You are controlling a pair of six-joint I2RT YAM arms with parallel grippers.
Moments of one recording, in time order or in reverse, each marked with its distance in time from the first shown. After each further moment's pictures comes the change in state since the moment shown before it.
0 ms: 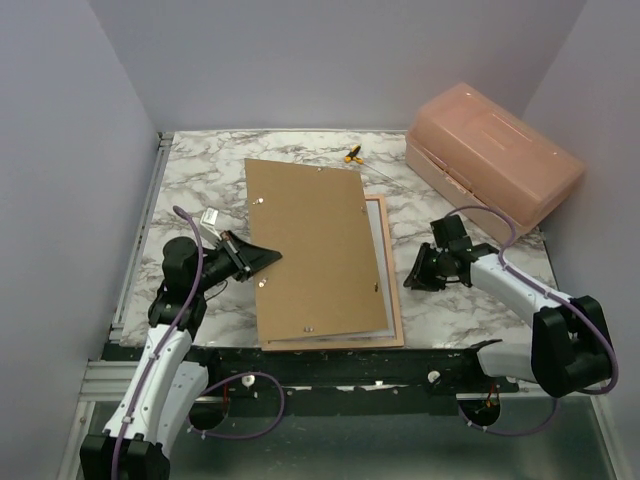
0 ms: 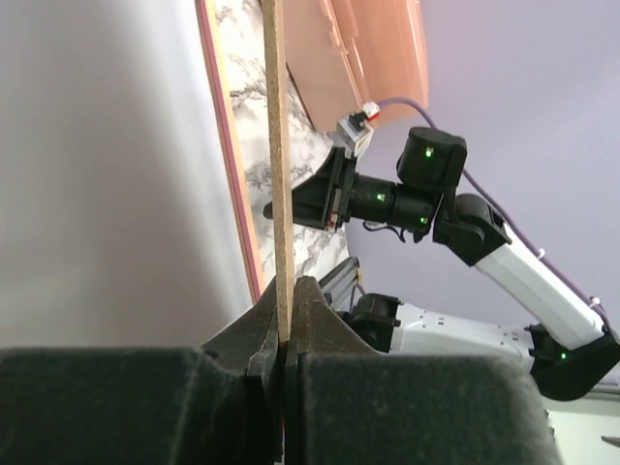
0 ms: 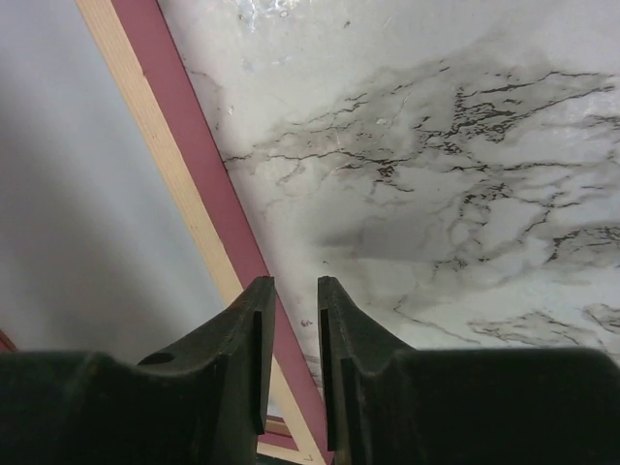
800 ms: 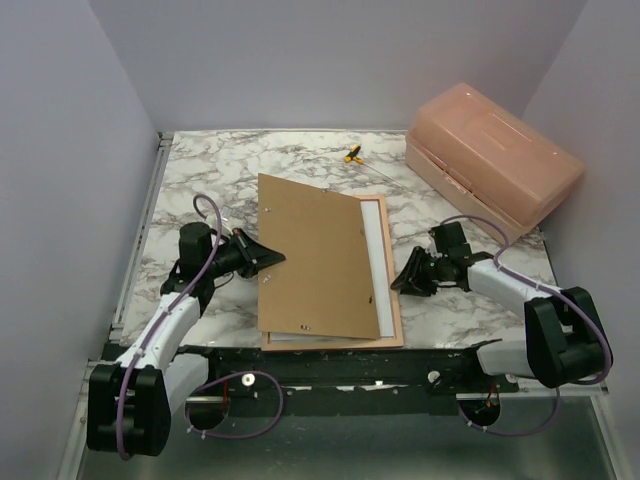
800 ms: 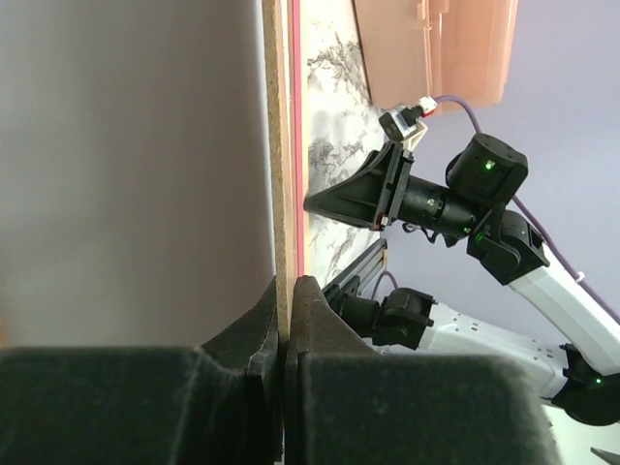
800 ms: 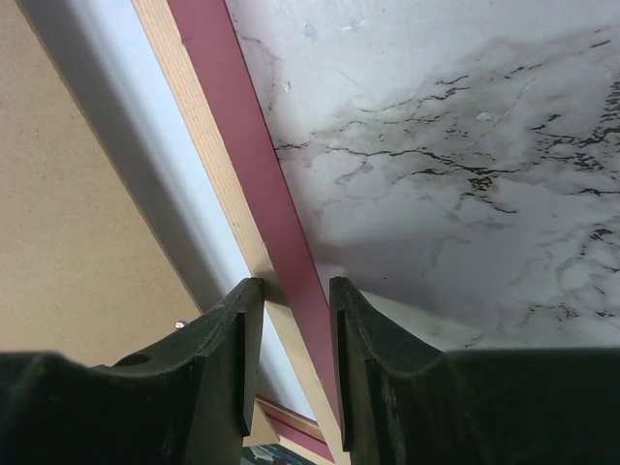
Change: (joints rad) left arm 0.038 0.336 0.000 0.094 0.058 0.076; right arm -0.042 0.042 -0.111 0.206 -0.228 0.051
